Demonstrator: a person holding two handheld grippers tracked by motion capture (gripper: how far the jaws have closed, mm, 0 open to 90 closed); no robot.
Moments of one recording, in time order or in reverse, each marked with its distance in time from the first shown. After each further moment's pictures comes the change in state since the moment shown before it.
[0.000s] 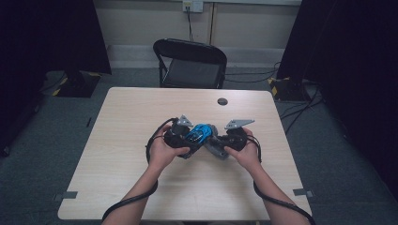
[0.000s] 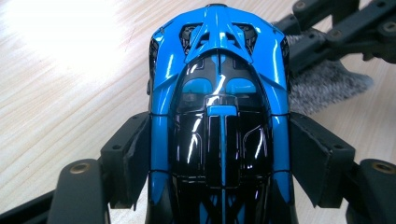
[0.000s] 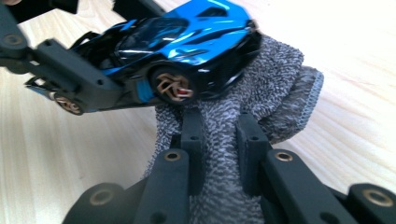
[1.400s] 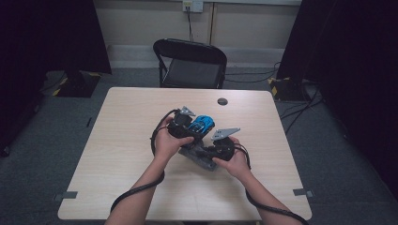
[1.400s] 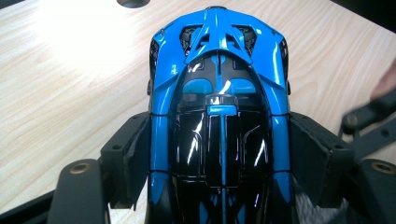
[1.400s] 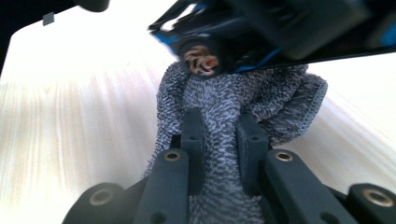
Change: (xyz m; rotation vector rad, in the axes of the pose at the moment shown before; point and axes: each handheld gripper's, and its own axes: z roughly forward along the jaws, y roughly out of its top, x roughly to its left) left arm 0.015 0.024 0.008 -0.022 0.035 -0.061; right arm 0.040 -0.007 0.027 0.029 0.151 -0.054
